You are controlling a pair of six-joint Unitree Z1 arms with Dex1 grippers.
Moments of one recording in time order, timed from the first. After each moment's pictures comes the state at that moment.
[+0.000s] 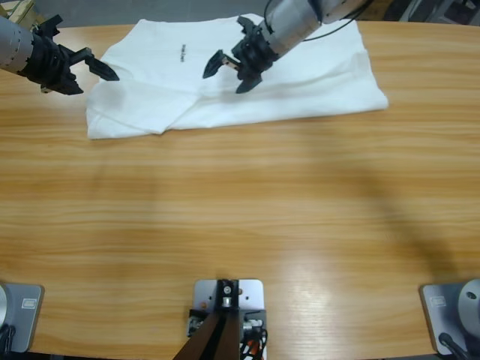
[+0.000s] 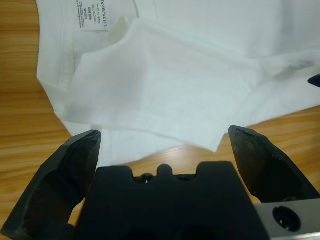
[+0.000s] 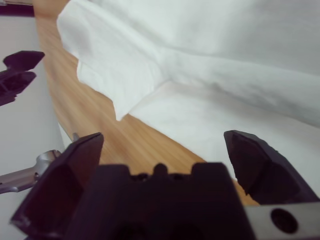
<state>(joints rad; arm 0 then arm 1) -0.26 1.79 -1.19 0.50 -0.20 -0.36 0.52 2.34 -1.85 0.61 0.69 0.43</state>
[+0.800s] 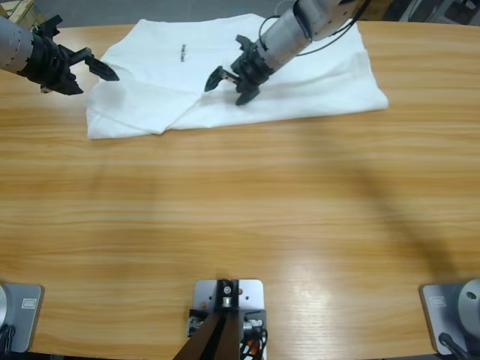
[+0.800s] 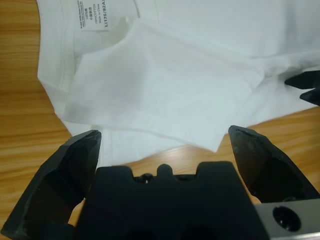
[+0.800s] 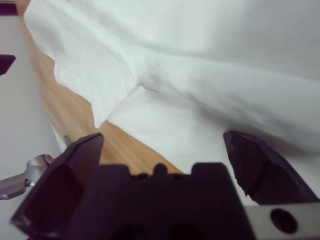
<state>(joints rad) -0.25 1.79 -1.19 0.50 -0.20 -0.36 0.52 2.41 -1.87 0.60 0.69 0.43</state>
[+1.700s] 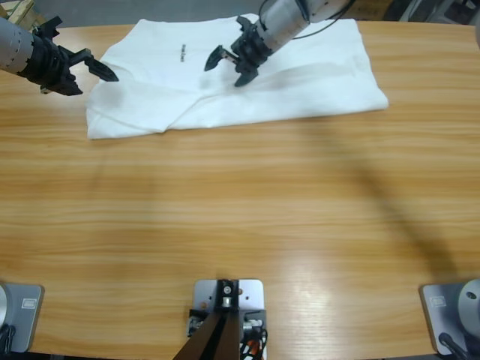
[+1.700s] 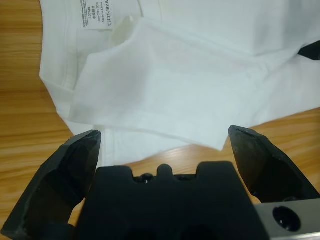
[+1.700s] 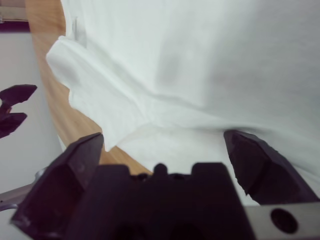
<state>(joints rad) -0.25 1.80 -1.19 0.50 -0.20 -0.36 0.48 2.51 -2.14 0.74 0.71 0.41</state>
